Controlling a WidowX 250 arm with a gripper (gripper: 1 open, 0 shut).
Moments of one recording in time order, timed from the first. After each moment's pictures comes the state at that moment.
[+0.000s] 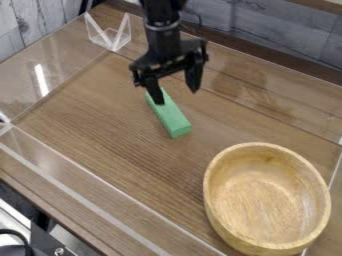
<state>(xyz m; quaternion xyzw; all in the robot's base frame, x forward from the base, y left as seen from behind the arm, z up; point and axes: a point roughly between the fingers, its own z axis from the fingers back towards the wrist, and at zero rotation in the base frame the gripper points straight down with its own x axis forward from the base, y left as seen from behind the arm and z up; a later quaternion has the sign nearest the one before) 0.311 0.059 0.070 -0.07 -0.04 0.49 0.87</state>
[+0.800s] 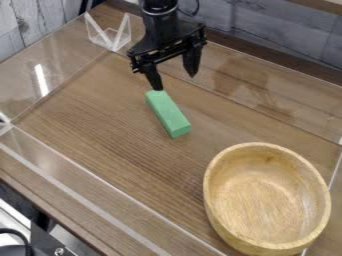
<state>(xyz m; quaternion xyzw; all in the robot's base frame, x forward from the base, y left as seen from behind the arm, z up) 0.319 0.059 0.082 -0.06 -0.08 0.50 0.86</state>
